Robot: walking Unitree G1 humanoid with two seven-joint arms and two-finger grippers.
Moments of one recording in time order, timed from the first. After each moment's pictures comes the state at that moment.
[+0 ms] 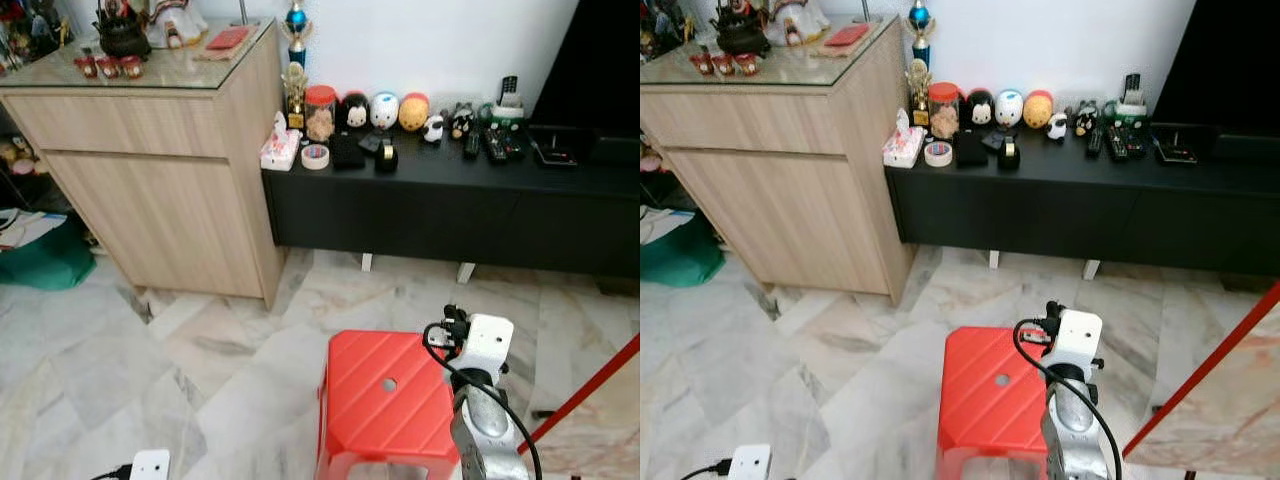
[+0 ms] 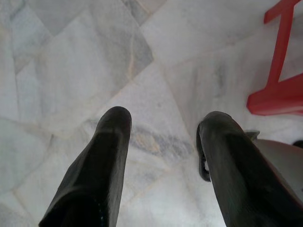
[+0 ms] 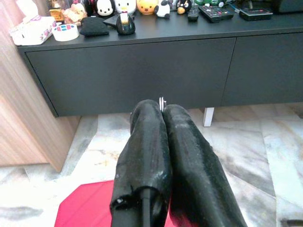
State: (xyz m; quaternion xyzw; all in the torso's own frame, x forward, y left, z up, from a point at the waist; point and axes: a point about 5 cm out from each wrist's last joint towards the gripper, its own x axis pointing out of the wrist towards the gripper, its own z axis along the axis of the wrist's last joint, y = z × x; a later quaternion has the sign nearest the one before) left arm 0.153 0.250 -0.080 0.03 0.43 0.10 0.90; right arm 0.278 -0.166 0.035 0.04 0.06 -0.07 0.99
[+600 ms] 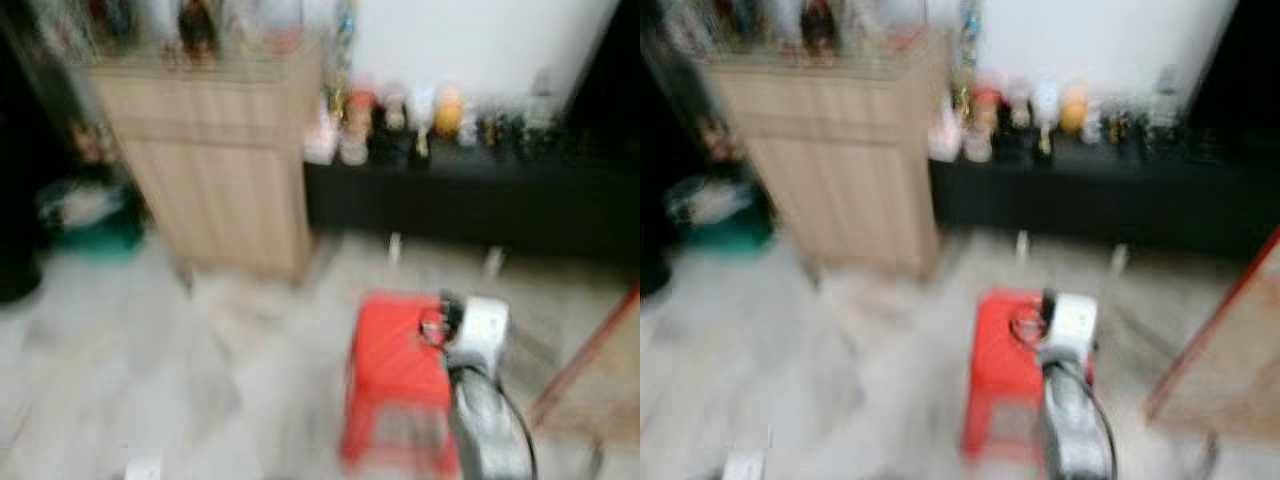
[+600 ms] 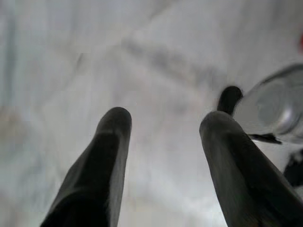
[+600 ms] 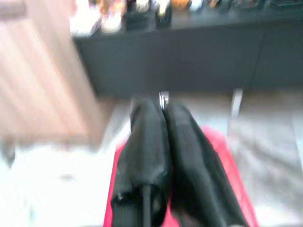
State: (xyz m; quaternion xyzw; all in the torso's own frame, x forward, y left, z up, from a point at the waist) left arm 0.113 0.256 -0.094 0.02 0.49 0.11 0.86; right arm 0.273 -0.166 0.029 0.04 0.08 -0.08 0.99
